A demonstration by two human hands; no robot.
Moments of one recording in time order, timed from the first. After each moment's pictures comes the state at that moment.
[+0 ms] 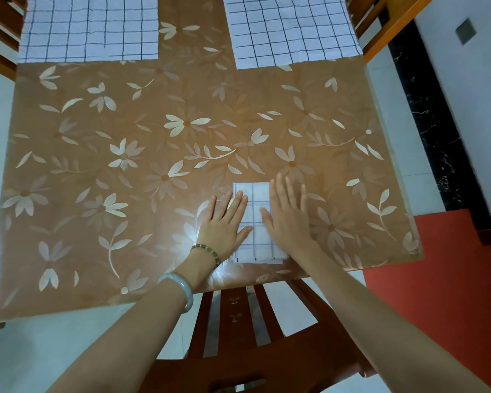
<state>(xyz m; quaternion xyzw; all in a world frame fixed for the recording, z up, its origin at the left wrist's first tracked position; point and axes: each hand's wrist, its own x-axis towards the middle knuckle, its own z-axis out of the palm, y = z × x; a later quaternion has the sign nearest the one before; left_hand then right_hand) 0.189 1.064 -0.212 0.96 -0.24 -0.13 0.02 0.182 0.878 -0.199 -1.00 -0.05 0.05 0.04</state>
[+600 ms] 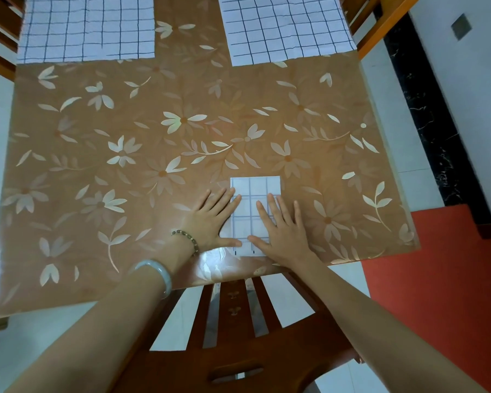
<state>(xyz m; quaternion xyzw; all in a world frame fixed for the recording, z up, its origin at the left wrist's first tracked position) 0.204 1.097 -0.203 0.92 -0.36 -0.15 -0.02 0.138 0.874 -0.213 -0.99 -0.10 0.11 0.05</state>
